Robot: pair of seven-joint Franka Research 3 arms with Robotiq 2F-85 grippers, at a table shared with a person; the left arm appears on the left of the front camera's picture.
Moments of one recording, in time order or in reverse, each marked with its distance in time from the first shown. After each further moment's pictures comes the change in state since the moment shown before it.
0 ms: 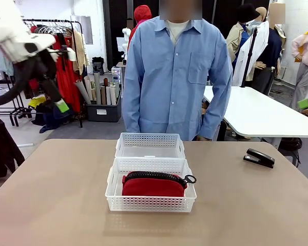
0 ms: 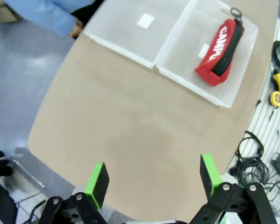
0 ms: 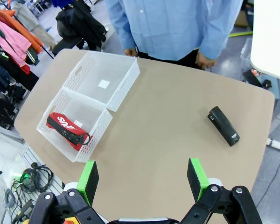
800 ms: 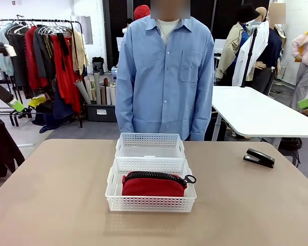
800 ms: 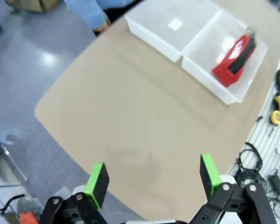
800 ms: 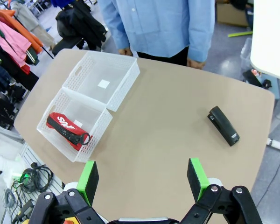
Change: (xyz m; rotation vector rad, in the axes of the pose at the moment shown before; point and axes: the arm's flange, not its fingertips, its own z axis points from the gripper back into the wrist) left arm -0.124 0.041 0.043 0.021 -0.185 0.178; right arm 0.000 0.000 0.000 0.000 0.000 0.000
